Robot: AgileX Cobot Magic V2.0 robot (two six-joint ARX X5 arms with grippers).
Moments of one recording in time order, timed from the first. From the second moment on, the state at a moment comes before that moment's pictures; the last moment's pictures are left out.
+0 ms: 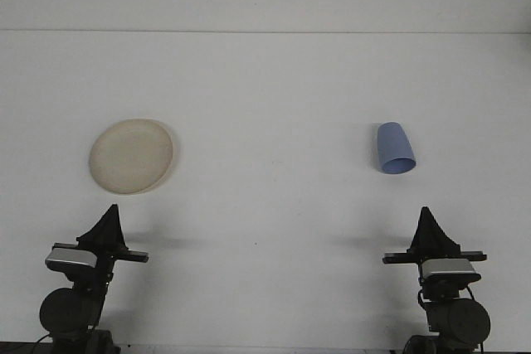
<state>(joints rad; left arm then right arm) -0.06 0.00 0.03 0.22 0.03 -0.01 -0.02 0.00 0.01 0.17 -0.08 0.05</state>
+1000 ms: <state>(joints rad) -0.06 0.00 0.03 0.22 0.03 -0.01 -0.02 0.27 0.64 -0.51 -0.08 0.05</state>
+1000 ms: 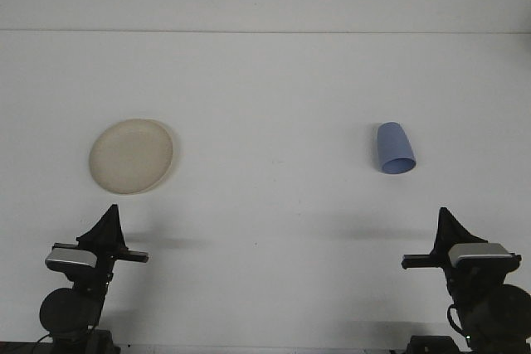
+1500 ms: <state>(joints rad) -0.06 0.00 0.03 0.22 0.03 -0.01 -0.02 0.59 0.88 -0.91 -0.08 0.05</state>
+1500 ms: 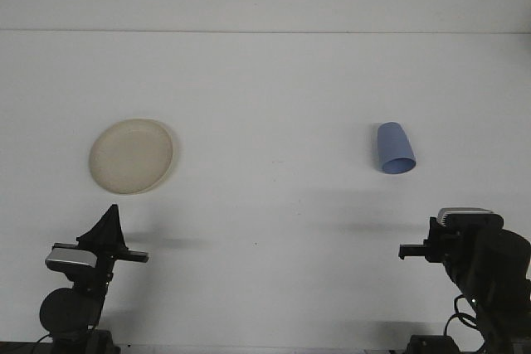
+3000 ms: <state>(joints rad) -0.06 0.00 0.03 0.22 0.03 -0.01 -0.04 1.01 0.68 -0.17 -0.03 0.01</state>
